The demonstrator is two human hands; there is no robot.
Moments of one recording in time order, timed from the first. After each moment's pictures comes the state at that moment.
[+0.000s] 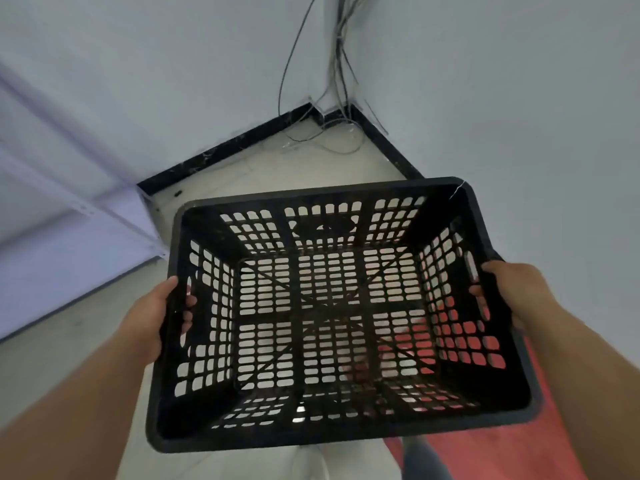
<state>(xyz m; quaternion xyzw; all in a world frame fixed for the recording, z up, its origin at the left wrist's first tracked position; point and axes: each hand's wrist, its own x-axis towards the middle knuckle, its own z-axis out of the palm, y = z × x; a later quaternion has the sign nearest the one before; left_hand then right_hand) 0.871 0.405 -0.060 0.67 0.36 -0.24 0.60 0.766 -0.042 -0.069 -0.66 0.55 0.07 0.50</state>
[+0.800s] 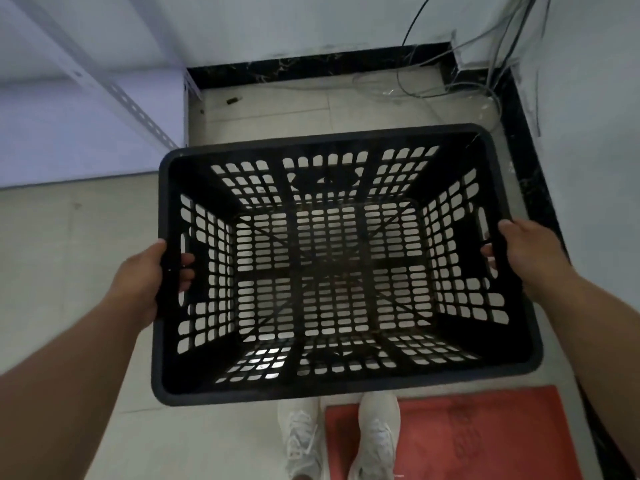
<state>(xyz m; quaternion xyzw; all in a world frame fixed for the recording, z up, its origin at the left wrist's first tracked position) 0.941 0.409 -0.217 0.62 0.53 -0.08 0.58 1.039 -0.023 -0.229 -0.82 0.32 0.18 0.44</state>
